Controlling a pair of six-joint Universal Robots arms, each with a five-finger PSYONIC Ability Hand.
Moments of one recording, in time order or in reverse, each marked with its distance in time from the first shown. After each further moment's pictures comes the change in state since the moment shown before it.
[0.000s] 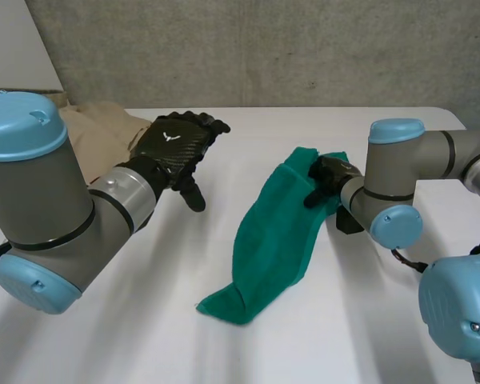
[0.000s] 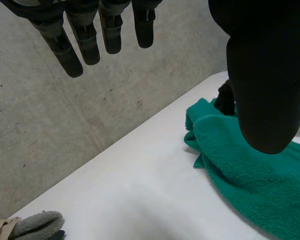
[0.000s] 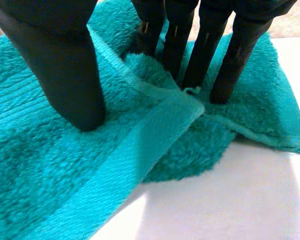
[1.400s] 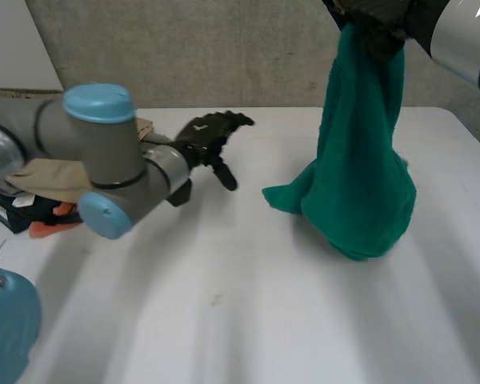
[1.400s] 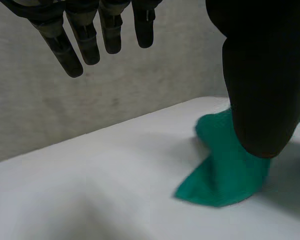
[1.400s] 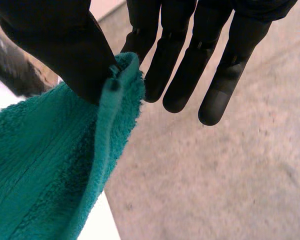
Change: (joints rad) left arm 0.021 -0.535 0.667 -0.173 0.148 -0.291; right arm 0.065 -0.895 0.251 0.166 -0.175 -1.020; left_hand 0.000 0.000 0.000 0.000 0.000; right_hand 0.397 0.387 0.399 0.414 0.409
